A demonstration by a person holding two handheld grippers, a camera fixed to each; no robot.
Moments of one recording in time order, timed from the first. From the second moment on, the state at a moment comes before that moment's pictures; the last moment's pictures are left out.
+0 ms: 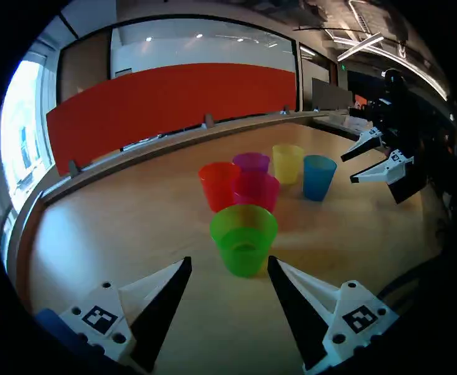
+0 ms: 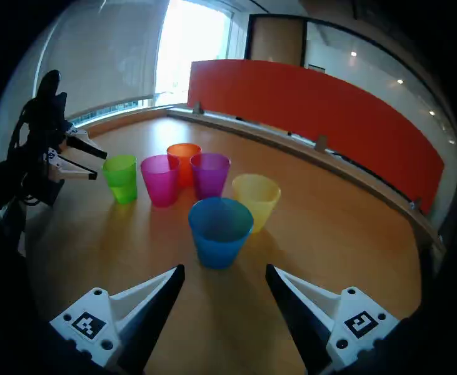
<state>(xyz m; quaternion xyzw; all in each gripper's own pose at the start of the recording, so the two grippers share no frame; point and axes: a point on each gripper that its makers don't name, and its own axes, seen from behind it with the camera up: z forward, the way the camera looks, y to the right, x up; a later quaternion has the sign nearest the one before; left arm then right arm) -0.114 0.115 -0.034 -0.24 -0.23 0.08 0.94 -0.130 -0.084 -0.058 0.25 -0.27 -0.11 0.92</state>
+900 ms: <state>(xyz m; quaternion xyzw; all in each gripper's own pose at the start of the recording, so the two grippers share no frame) -0.015 0.052 -0.046 -0.10 -0.08 0.02 0.99 -0.014 0.004 -0.064 0.04 -0.06 -0.02 1.00</state>
